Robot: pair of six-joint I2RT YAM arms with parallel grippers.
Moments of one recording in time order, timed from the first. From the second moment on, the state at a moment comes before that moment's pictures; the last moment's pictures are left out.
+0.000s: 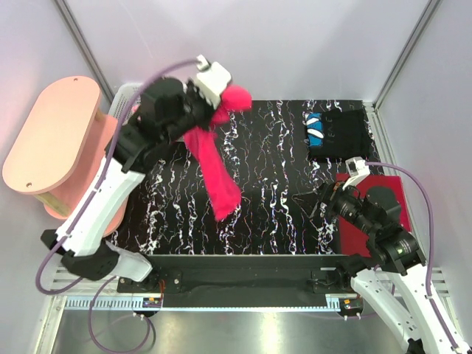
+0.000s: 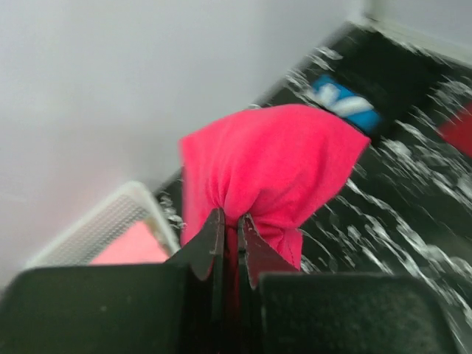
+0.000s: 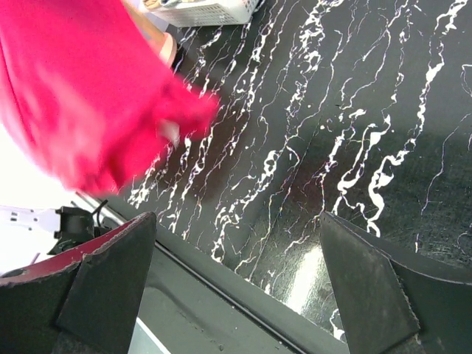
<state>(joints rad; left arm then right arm) -0.66 1.44 1.96 -0.68 -0.10 0.30 0.41 0.48 0.78 -0.55 -0.28 0.54</state>
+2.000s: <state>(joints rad) -0.67 2.09 1.59 -0.65 0.22 0.08 0.40 0.61 0.80 -0.63 -0.28 0.58</state>
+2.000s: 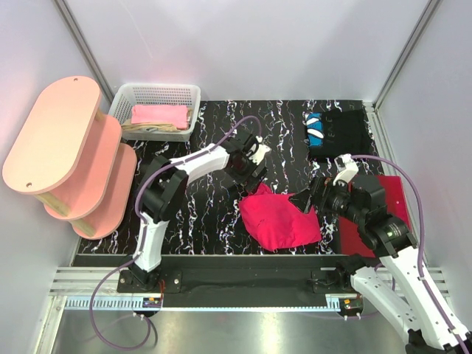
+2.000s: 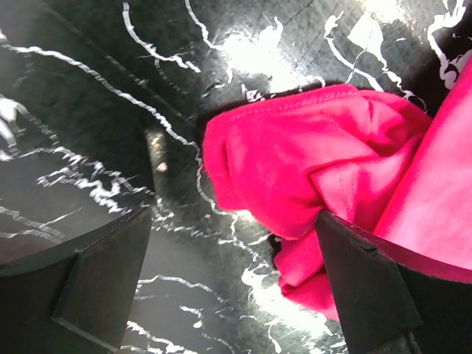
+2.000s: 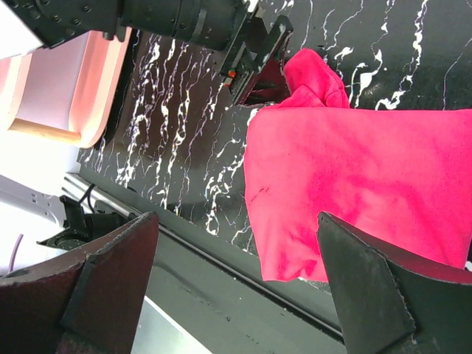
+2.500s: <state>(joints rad) -0.68 2.18 1.66 -0.70 0.38 0.06 0.40 0.64 0.80 -0.63 -0.28 0.58</state>
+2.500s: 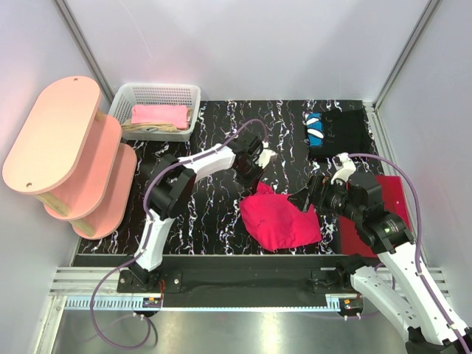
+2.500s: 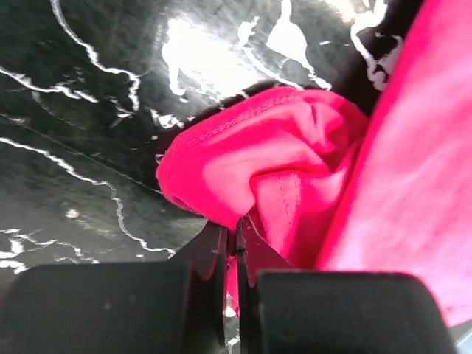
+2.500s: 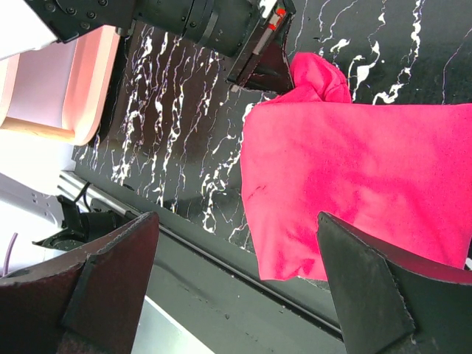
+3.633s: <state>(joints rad) -0.80 1.45 2.06 -1.01 0.00 0.29 0.40 0.59 0.83 -0.61 -0.33 0.58</state>
